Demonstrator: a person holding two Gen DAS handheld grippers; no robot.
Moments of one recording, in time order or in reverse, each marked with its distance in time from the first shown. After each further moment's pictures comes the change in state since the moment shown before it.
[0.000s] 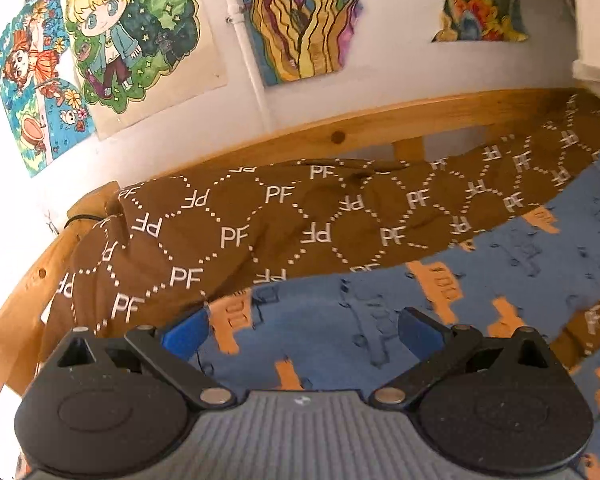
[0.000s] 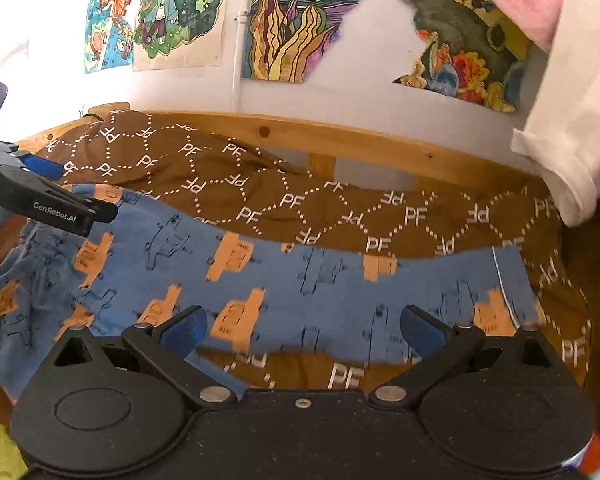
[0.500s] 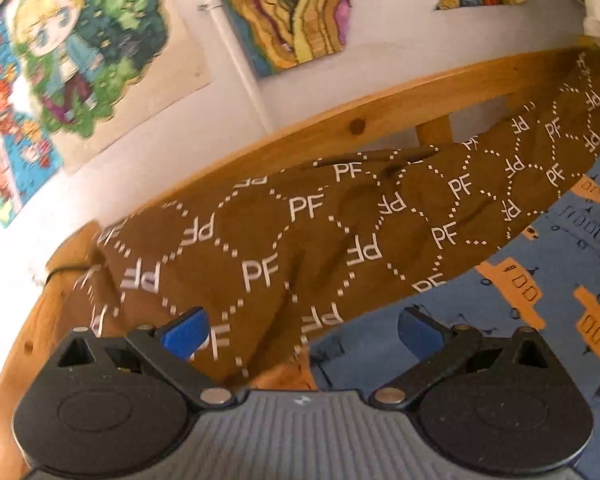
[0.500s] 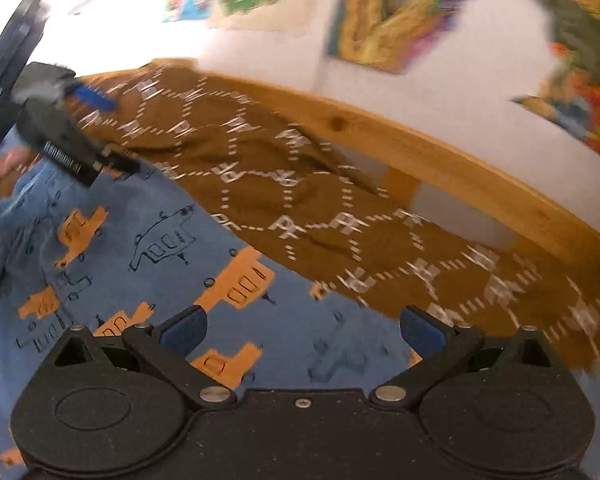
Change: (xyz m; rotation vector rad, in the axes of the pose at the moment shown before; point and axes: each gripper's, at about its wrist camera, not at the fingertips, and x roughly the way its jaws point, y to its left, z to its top) left arm 0.077 0.042 0.022 0.182 -0.015 -0.036; right arm 0.133 -0.014 0.048 -0.300 0.028 0.287
